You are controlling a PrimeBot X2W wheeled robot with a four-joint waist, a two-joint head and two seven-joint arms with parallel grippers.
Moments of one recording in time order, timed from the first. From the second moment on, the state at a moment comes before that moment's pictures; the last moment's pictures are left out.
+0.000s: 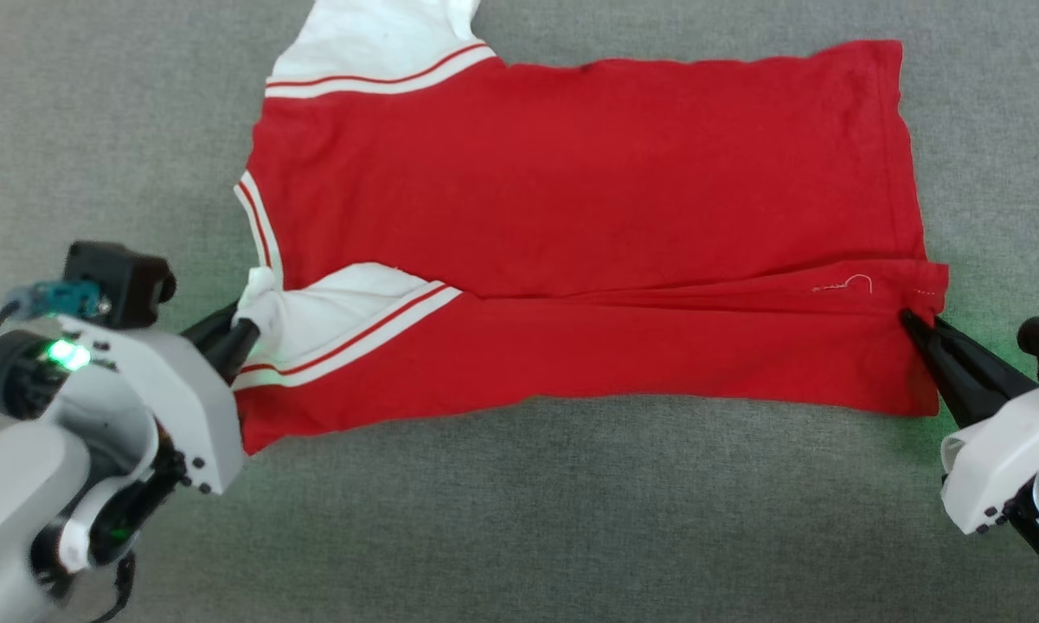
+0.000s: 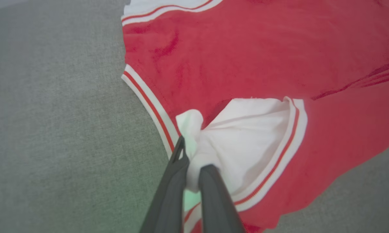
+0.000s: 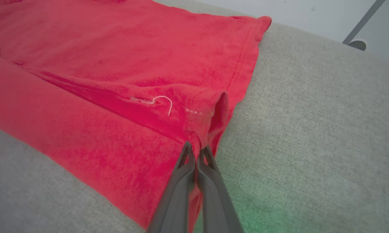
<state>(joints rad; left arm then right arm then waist) -0.69 1.01 -0.88 -0.13 -1.10 0.26 0.14 -0.24 -0.50 0.17 -0.13 0.42 0.13 0.31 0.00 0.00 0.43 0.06</state>
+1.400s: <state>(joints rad) -0.55 0.98 -0.83 -0.17 -1.23 0.32 0.05 -0.23 -0.46 0.12 -0.27 0.34 0.13 0.32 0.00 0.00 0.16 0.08</state>
